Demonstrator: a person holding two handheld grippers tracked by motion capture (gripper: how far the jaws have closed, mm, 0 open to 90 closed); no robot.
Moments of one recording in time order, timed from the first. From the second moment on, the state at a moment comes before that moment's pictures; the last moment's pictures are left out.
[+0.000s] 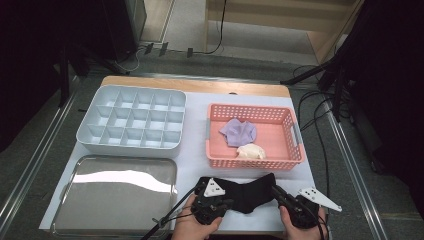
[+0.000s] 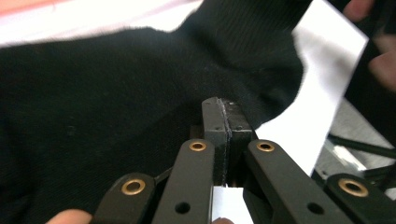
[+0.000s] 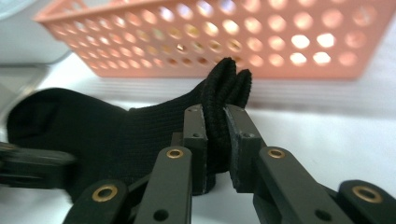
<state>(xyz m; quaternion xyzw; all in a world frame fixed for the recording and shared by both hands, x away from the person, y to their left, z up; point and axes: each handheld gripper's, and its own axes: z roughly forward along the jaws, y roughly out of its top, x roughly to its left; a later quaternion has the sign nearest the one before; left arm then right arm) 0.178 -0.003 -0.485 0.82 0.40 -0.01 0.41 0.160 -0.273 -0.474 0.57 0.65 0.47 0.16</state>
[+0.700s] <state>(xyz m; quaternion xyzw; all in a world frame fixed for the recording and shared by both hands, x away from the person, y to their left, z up) 0.174 -0.003 -0.484 0.82 0.40 0.01 0.41 0.157 -0.180 -0.426 0.47 0.69 0.52 0.15</state>
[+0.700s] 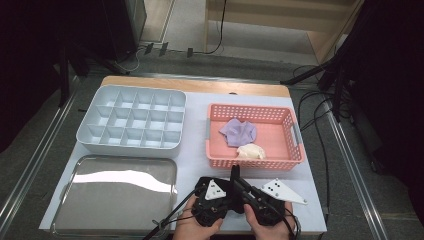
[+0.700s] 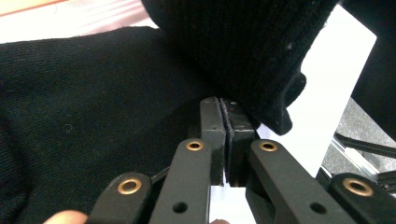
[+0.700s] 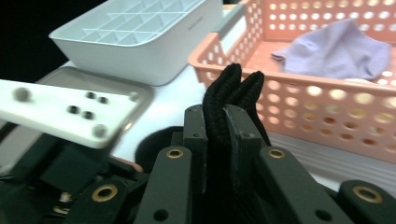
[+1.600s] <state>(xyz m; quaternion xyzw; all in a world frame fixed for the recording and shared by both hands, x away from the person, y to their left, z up) 0.166 0.101 -0.464 0.78 0.44 0.06 0.43 0.163 -0.128 -0.460 0.43 0.74 0.50 0.12</state>
